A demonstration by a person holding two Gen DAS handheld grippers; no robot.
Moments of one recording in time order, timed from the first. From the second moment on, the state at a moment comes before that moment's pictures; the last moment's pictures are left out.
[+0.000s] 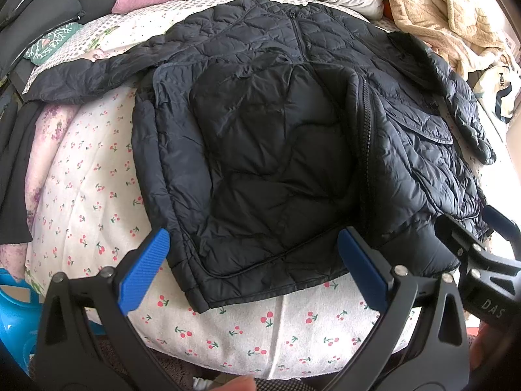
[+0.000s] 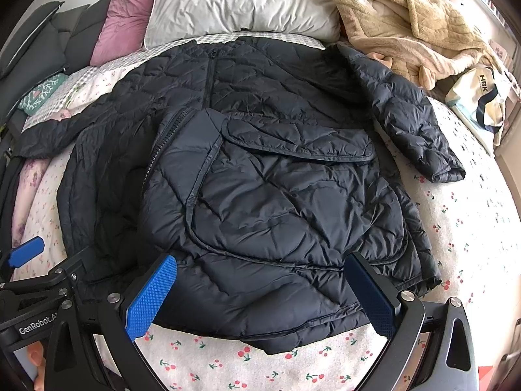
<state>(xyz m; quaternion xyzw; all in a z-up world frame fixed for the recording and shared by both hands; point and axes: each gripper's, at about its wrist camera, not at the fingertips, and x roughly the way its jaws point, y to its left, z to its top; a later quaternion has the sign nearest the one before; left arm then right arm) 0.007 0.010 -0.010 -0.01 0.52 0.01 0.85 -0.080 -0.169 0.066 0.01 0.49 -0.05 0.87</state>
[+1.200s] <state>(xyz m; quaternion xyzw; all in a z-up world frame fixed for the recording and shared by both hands) 0.034 0.074 -0.020 -0.09 0.54 -0.09 0.83 -0.085 -0.262 0.083 0.15 0.44 -0.03 0.88</state>
